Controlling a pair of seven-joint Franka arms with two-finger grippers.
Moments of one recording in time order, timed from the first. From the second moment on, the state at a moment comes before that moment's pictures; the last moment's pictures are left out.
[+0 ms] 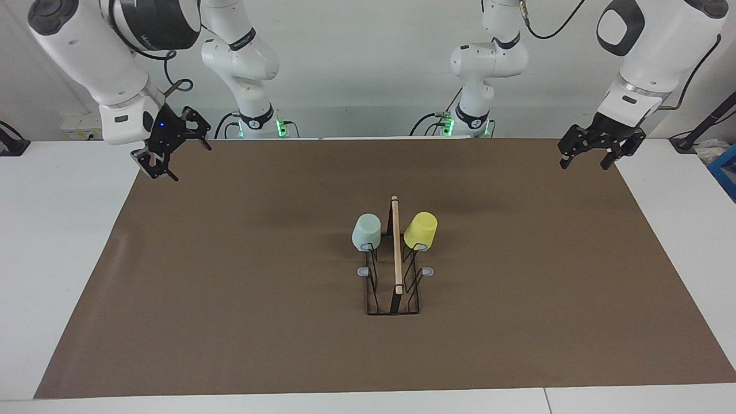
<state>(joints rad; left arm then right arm) -0.05 -0.07 0.06 -1.73 -0.03 1.73 0.12 -0.27 0.02 0.27 -1.61 0.08 1.51 -0.83</state>
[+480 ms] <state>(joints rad) -0.12 -0.06 0.11 -1.69 -0.03 1.69 0.12 -0.17 0.02 0.27 -1.61 0.07 1.51 -0.42</state>
